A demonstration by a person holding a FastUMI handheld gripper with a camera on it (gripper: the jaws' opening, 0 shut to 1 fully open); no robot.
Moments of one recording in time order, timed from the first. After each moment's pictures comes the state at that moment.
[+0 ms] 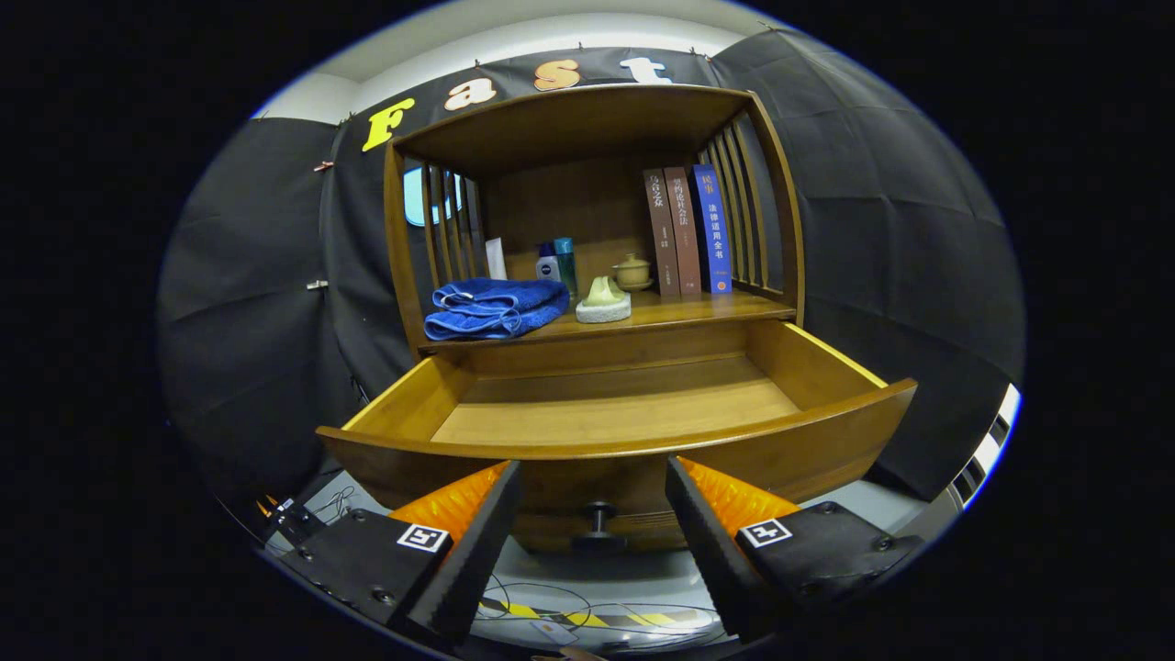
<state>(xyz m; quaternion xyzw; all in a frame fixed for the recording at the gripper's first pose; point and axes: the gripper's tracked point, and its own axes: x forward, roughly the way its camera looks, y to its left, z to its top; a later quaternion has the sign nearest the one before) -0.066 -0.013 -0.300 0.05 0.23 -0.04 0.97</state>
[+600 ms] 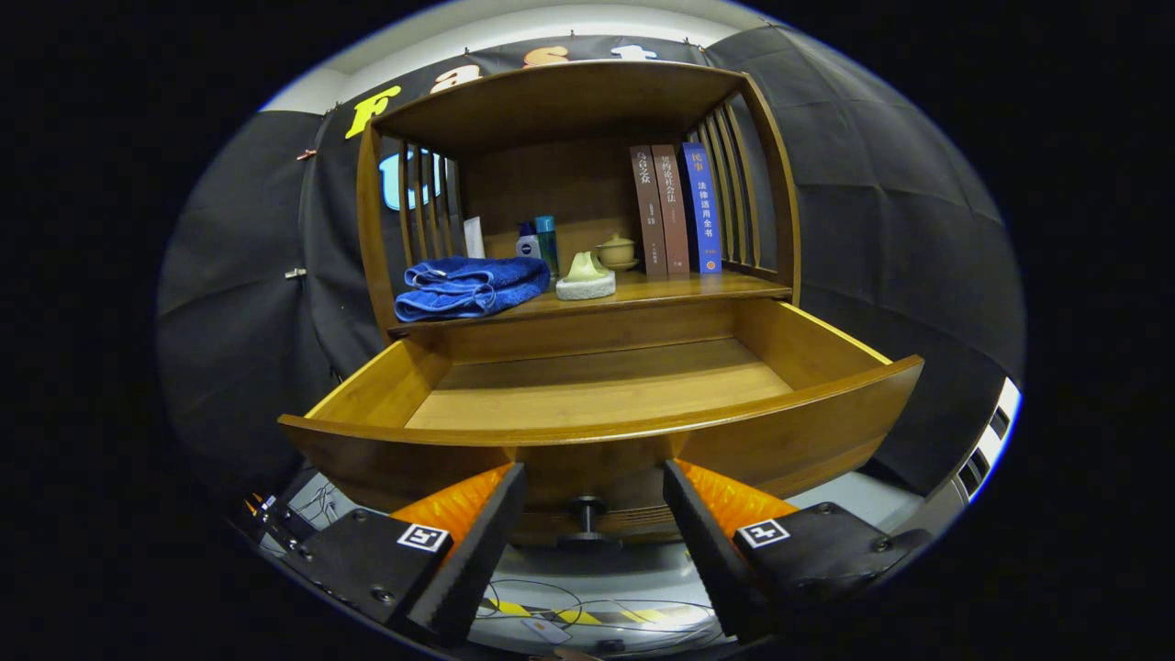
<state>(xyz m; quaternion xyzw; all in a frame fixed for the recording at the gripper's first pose) -0.047 -0.022 -0.324 0.04 0.26 -0.06 0.96</state>
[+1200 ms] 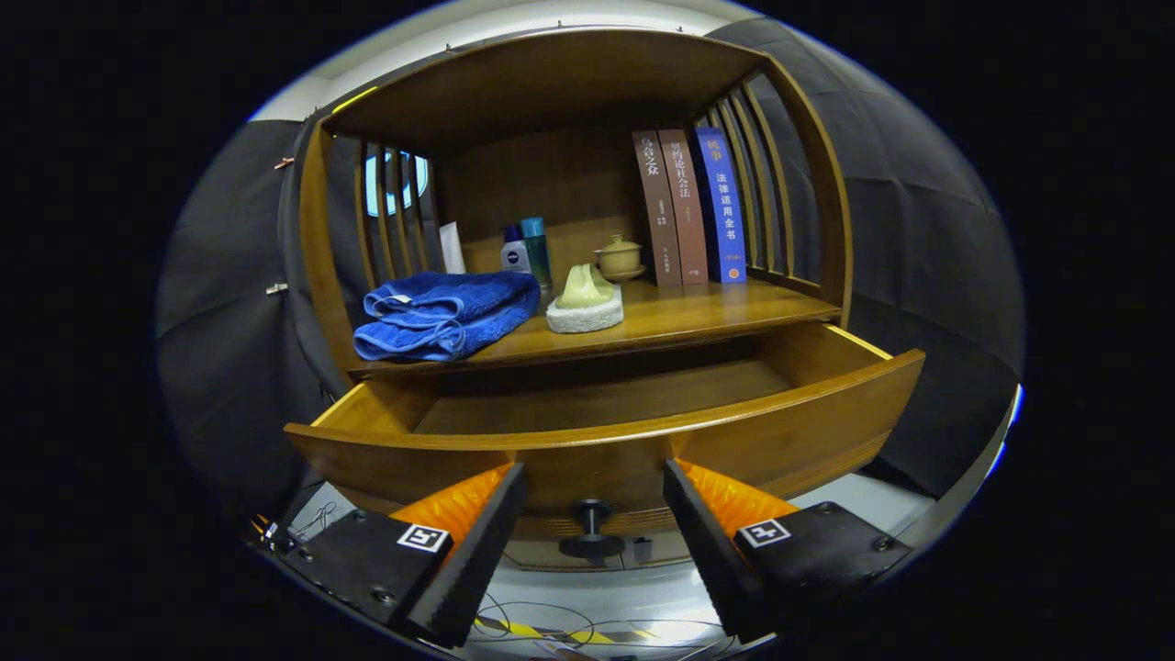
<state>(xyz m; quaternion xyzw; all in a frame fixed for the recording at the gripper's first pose) 0.056 -0.031 -0.335 0.06 0.26 -0.07 0.96</state>
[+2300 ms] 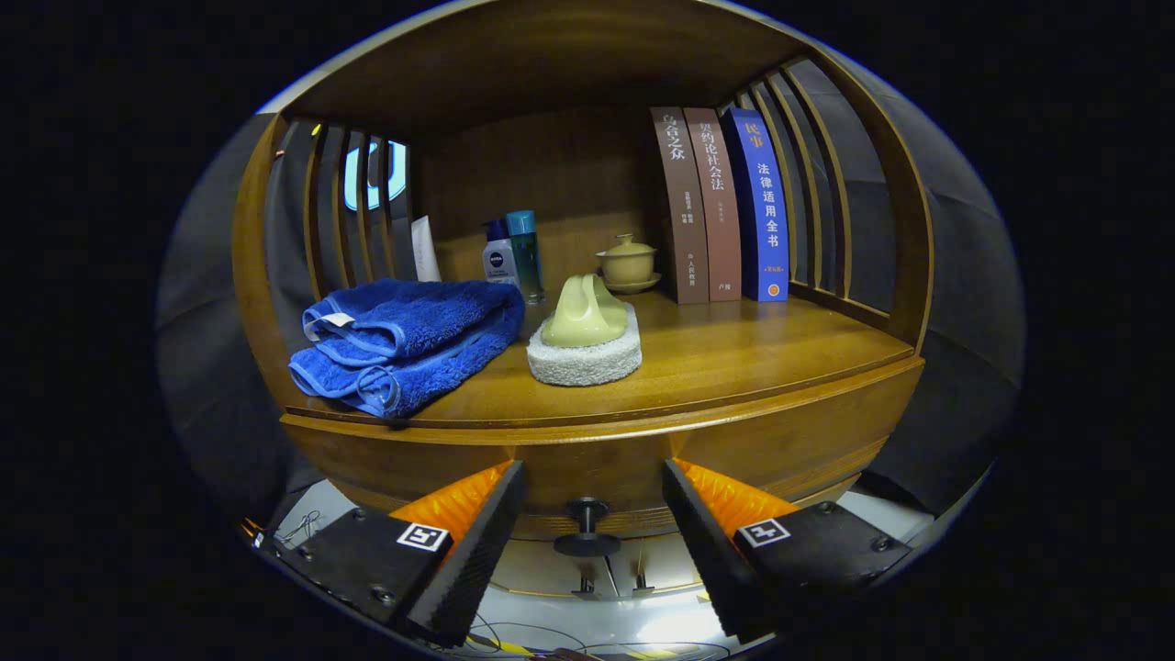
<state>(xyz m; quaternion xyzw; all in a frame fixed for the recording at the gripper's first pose) 0.142 -0.040 -0.355 0.05 0.26 -0.08 0.96</state>
